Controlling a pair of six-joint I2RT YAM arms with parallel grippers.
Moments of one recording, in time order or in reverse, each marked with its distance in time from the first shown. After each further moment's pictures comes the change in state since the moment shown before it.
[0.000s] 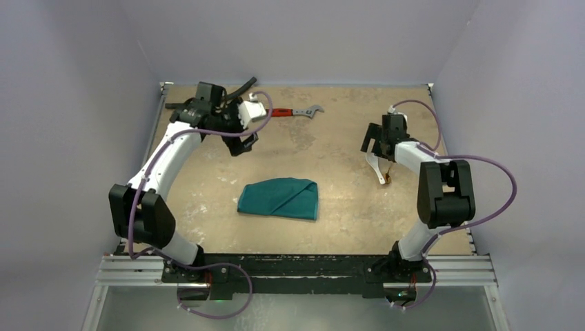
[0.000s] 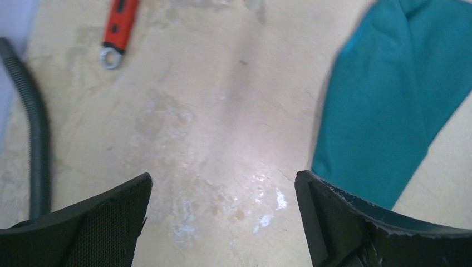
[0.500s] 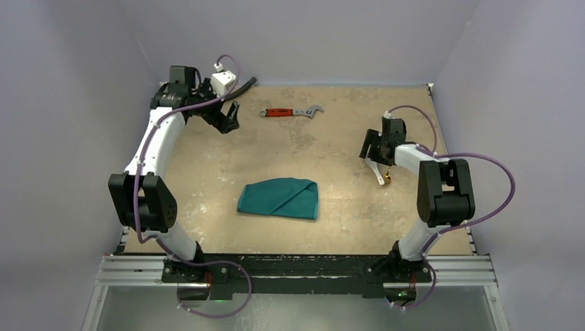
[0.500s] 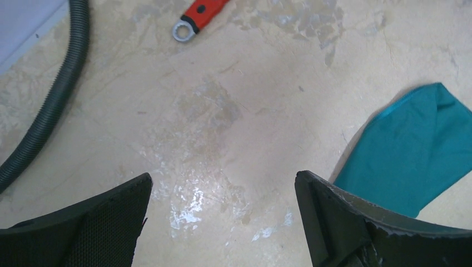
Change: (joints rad) left arm 0.211 0.135 0.212 0.021 0.079 -0.315; right arm -0.028 0.024 -0.029 0.010 -0.178 -0.003
